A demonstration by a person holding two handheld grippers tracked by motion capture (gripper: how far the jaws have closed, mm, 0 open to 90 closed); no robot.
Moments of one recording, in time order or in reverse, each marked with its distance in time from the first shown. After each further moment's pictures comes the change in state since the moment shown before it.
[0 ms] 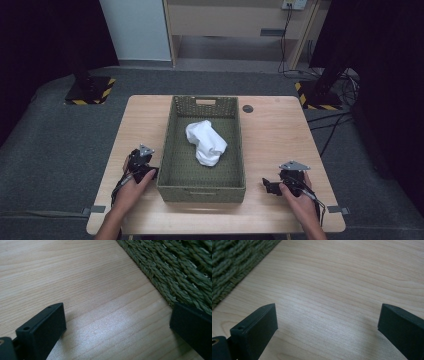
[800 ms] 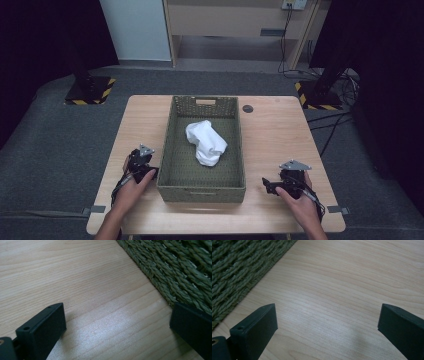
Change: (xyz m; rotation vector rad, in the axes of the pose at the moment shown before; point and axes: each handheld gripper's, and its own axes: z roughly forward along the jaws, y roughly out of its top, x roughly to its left) left arm 0.000 0.000 0.000 0.000 0.000 0.000; right arm 0.007 0.008 -0.013 -0.010 0.004 -0.022
